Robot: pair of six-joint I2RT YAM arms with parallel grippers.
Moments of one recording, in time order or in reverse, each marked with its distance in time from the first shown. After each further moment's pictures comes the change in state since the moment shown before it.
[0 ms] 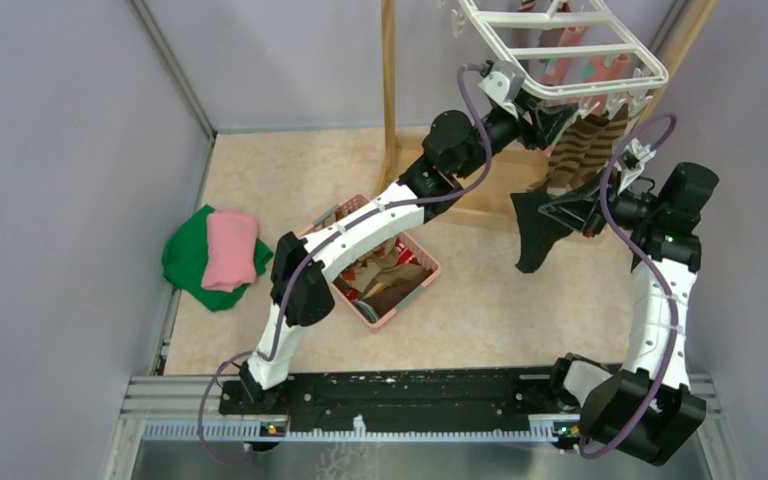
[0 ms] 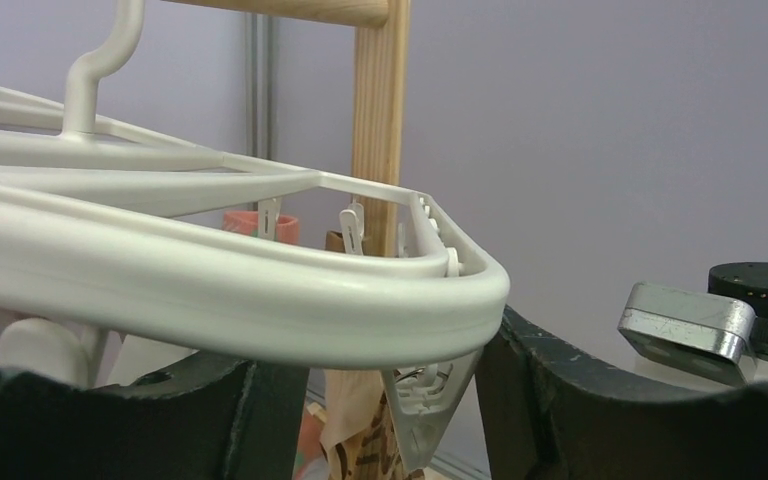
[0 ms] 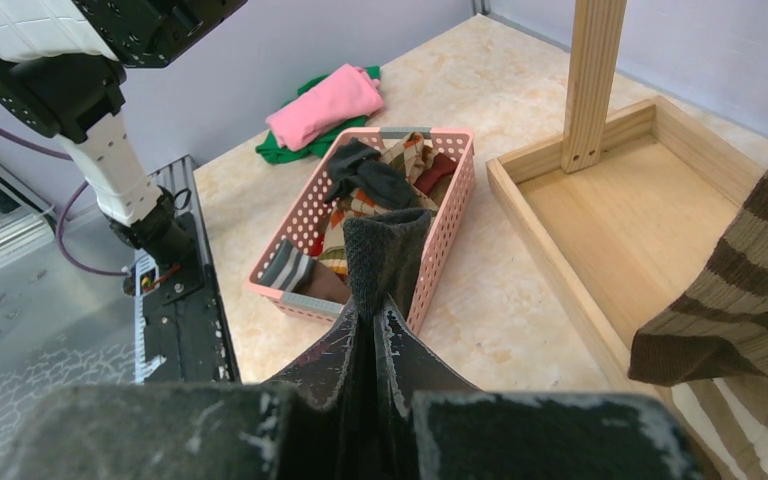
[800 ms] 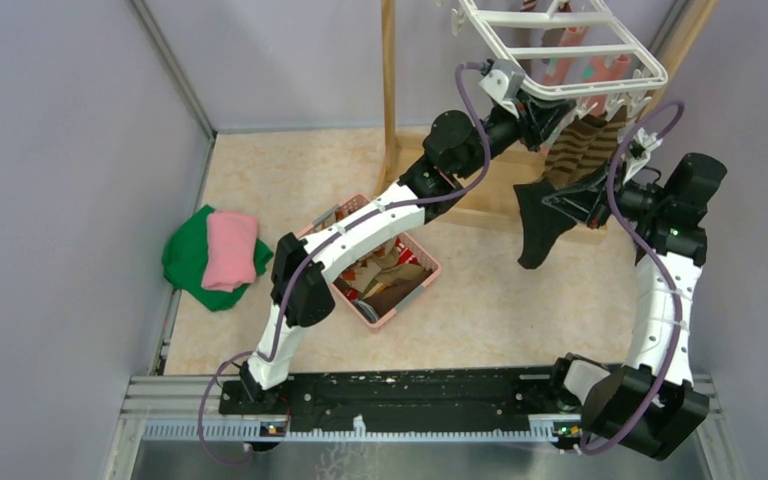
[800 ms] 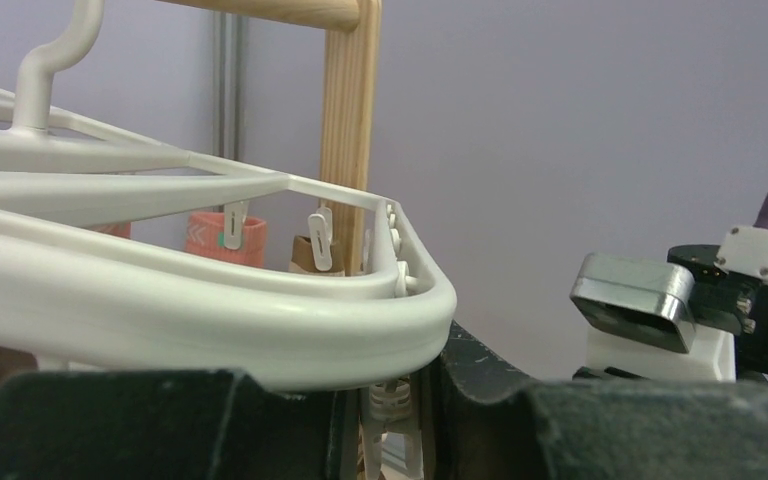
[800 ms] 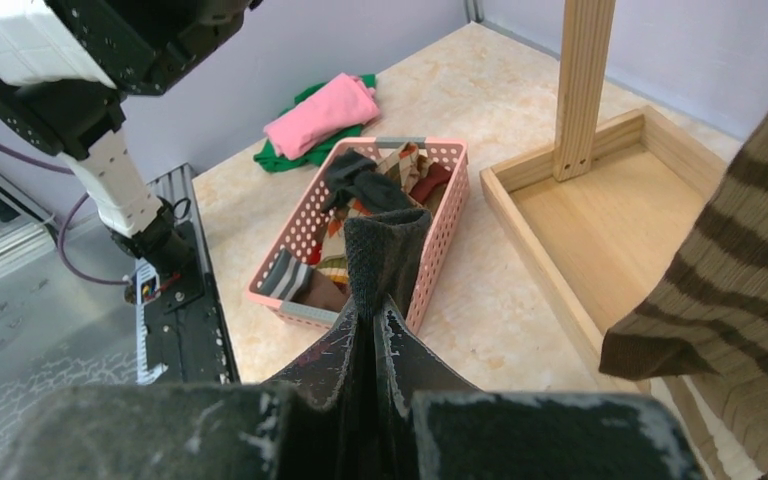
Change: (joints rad) left arm -0.004 0.000 0.012 -0.004 0.024 -0.059; right arm 0.000 0.018 0.044 0.006 0.006 0.032
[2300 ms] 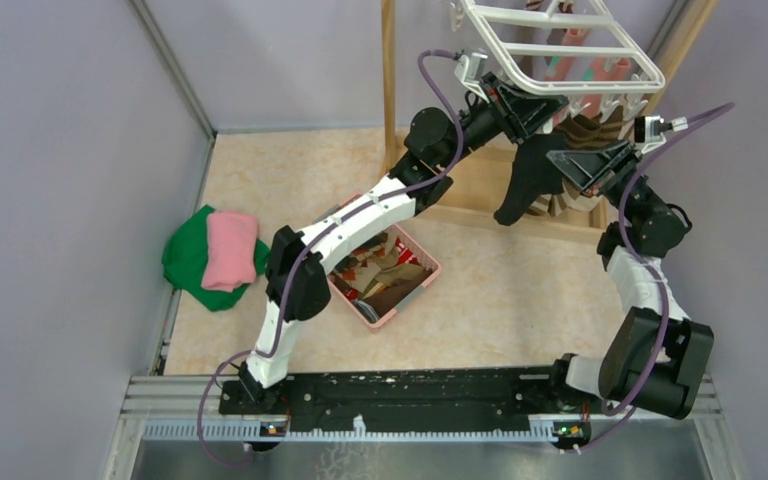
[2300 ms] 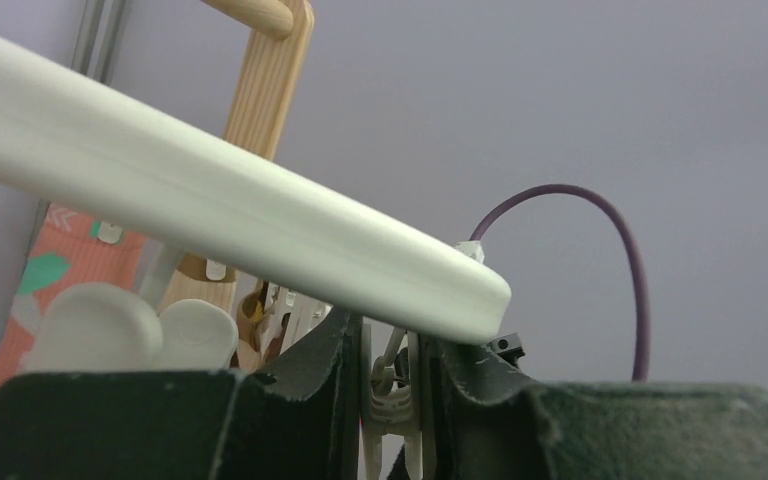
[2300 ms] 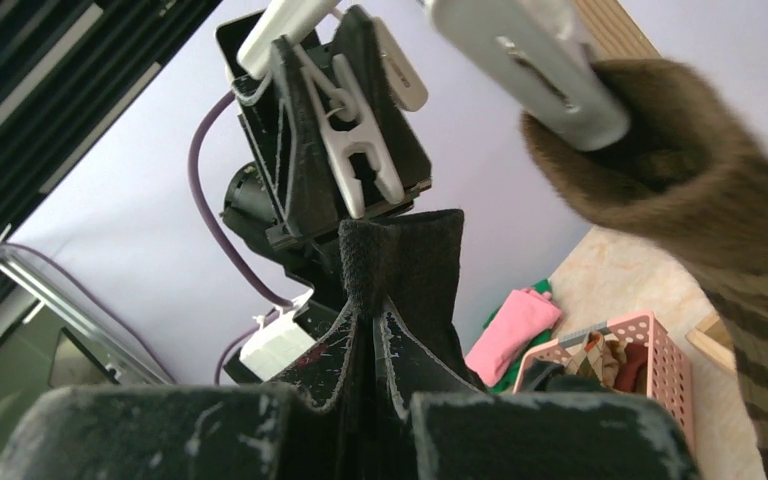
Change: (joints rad) left arm 0.079 -0.006 -0.075 0.179 0.172 -0.436; right arm 0.108 0.195 -0.281 1.736 0.538 1.821
